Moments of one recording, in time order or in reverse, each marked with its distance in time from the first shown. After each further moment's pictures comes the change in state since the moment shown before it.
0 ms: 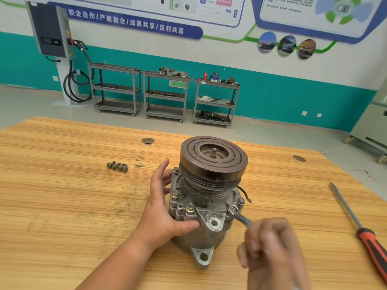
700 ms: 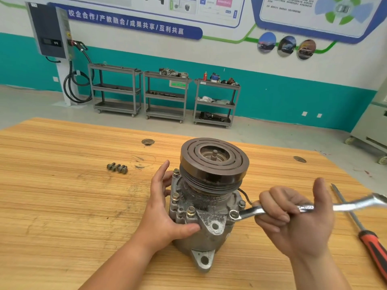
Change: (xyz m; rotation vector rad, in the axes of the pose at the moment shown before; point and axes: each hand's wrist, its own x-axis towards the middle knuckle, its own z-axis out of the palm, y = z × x) left_hand 0.000 0.003 0.000 0.011 -0.006 -0.012; right_hand 0.091 -0.002 -0.040 0.598 -0.708 0.436
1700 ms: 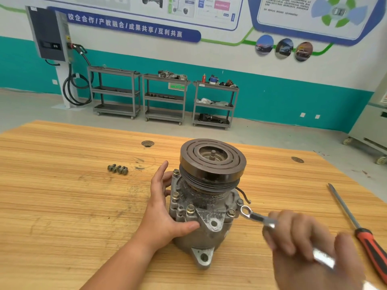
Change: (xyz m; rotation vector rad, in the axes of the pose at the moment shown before) left_hand 0.000 -0.001 0.000 0.003 0.003 0.002; right_hand -0.031 0.024 0.044 -0.180 0.118 -0.263
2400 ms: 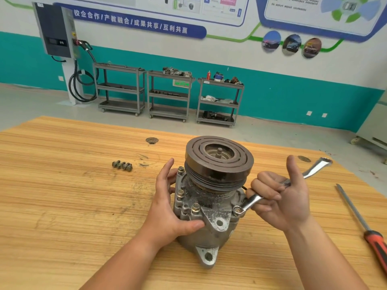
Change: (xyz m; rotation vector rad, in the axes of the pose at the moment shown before) left_hand 0.000 -0.001 0.000 -0.005 0.002 0.006; right_hand 0.072 0.001 -0.064 0.298 -0.124 0.578
